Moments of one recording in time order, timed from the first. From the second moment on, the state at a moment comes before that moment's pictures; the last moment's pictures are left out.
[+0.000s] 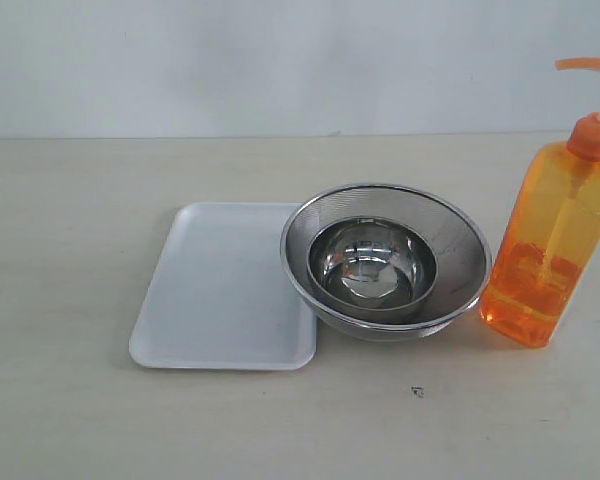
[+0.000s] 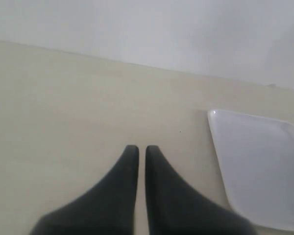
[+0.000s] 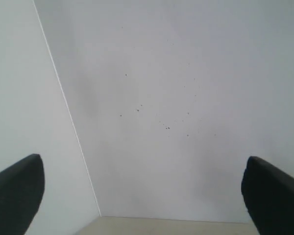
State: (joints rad) left arm -0.09 0.00 0.00 0.43 0.34 -0.59; right arm 0.30 0.28 -0.12 -0.56 -0.58 0.96
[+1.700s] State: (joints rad) left arm -0.09 0.00 0.00 0.43 0.34 -0.59; right arm 0.30 0.28 -0.21 1.53 0.65 -1.44
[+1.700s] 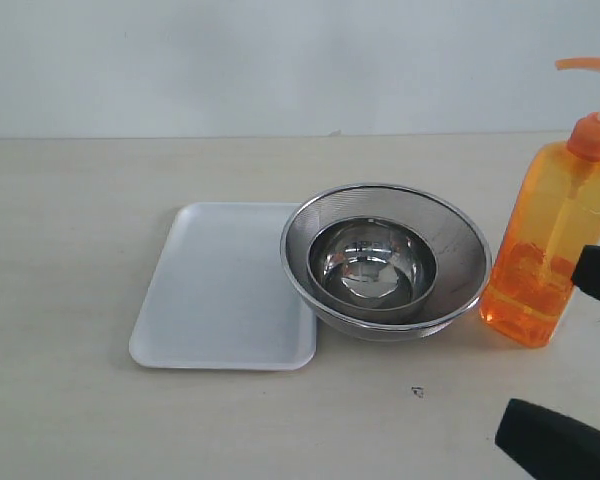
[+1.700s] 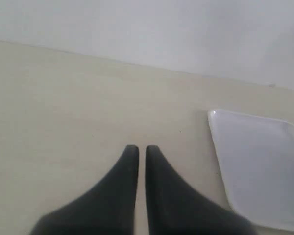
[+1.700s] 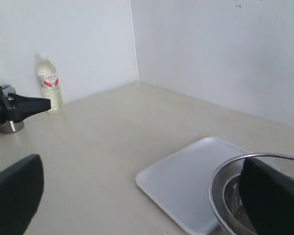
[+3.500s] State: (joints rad) left arm -0.09 0.00 0.00 0.43 0.34 -0.59; right arm 0.30 1.05 -0.34 0.42 -0.40 -0.24
